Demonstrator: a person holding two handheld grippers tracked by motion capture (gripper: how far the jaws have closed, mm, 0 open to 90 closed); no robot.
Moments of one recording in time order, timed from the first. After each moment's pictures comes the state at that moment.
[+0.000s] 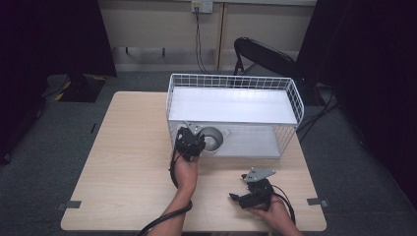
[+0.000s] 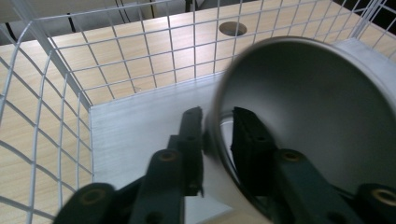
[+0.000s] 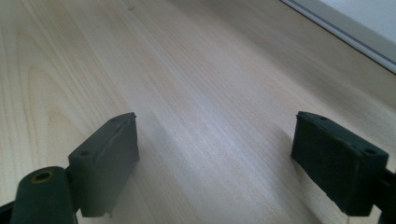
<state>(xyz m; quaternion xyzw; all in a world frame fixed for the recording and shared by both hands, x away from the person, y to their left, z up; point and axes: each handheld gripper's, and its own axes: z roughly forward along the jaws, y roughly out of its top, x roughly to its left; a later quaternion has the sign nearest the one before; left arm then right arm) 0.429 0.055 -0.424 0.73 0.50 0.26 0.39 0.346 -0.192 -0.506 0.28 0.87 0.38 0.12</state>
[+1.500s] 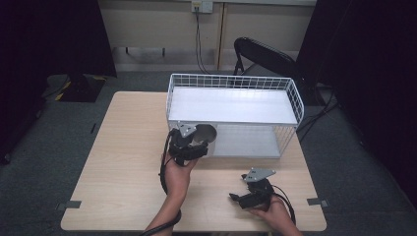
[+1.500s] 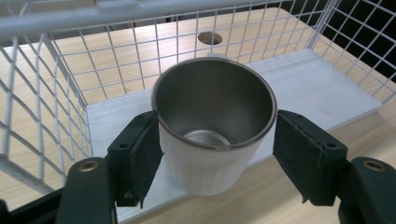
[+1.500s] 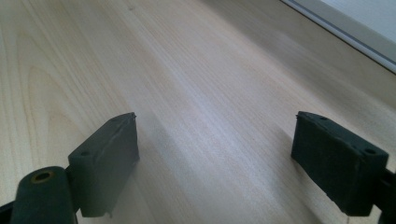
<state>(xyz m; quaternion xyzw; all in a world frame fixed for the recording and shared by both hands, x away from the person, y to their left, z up) 0.399 0.072 -0.396 0.73 0.49 0.23 0.42 0.346 -0.192 -0.506 0.28 0.87 0.38 0.12</state>
